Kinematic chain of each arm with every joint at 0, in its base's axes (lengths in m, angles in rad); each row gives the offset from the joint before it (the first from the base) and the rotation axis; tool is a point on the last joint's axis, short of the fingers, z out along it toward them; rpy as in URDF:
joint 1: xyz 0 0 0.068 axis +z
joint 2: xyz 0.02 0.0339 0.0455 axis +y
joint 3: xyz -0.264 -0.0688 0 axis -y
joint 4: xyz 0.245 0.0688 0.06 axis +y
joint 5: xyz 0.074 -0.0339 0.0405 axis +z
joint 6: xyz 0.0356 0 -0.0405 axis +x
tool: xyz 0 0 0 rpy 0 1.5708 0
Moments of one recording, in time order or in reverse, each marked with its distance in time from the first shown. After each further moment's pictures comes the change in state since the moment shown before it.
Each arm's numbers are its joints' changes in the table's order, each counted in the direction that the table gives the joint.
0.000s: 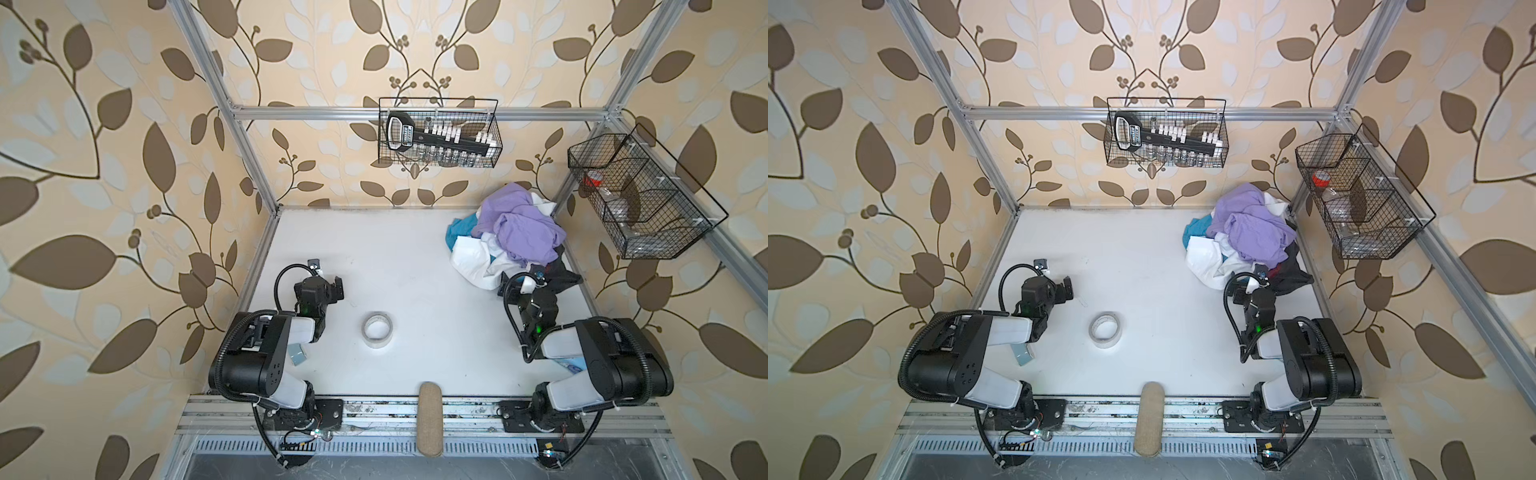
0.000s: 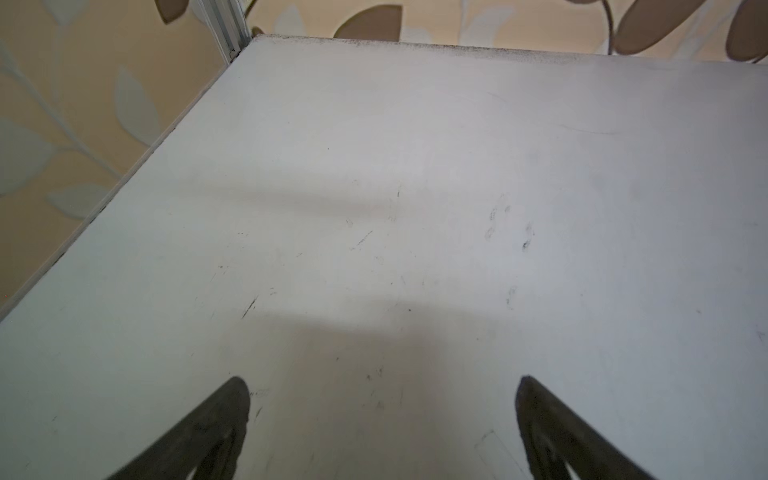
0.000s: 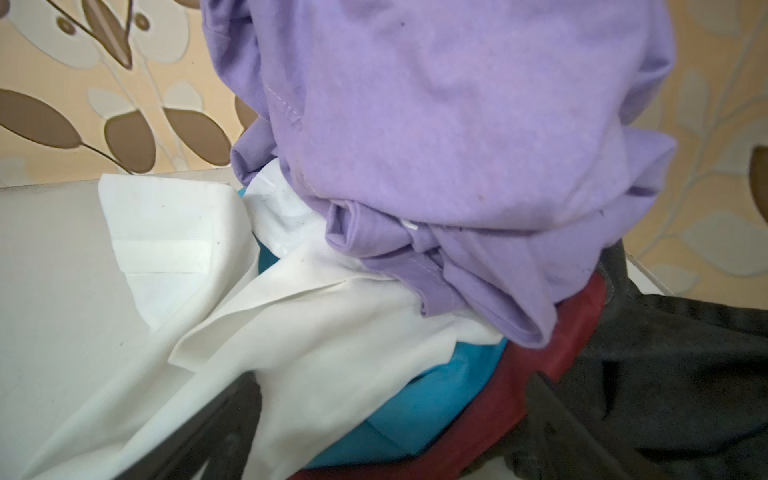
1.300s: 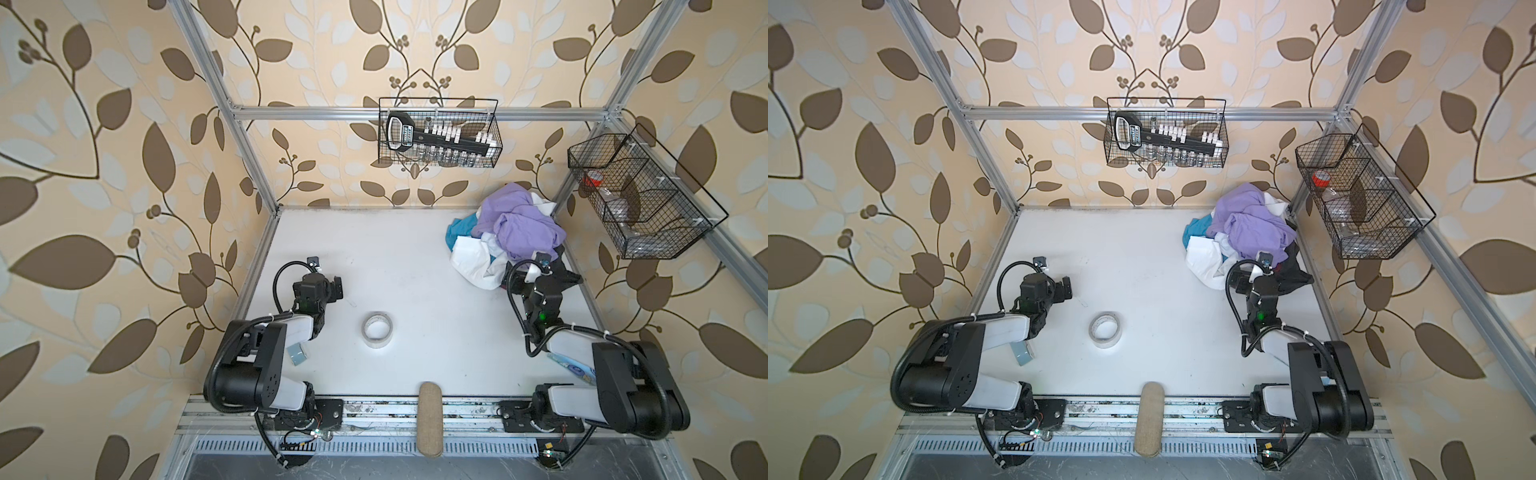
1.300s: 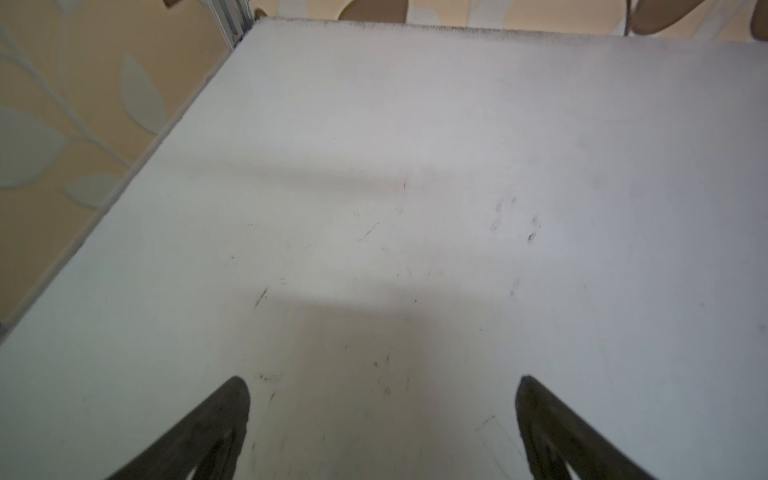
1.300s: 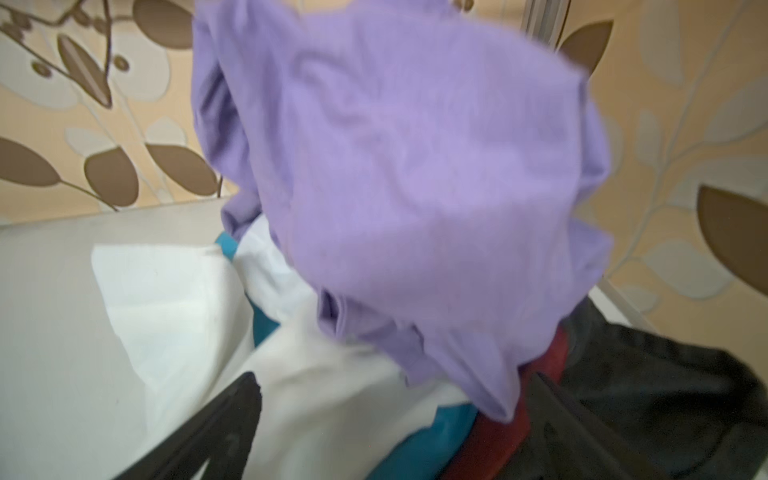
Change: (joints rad) left arm 0.000 -0.101 0.065 0.214 0.011 -0.011; right arm 0.006 -0.197 0.151 0.348 -0.070 0.027
